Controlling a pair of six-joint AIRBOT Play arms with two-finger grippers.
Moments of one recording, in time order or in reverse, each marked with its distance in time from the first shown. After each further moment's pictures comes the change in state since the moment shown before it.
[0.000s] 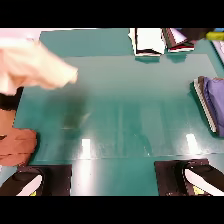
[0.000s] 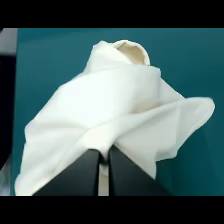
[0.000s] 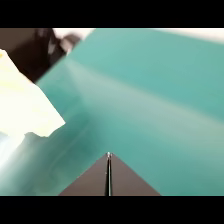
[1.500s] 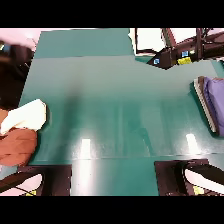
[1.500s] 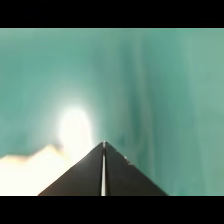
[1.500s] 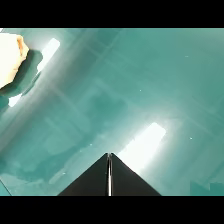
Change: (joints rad) left arm 0.140 -0.299 -0.040 -0.039 -0.100 -0.020; right arm 0.060 -0.164 -0.098 -0.001 0.239 -0.006
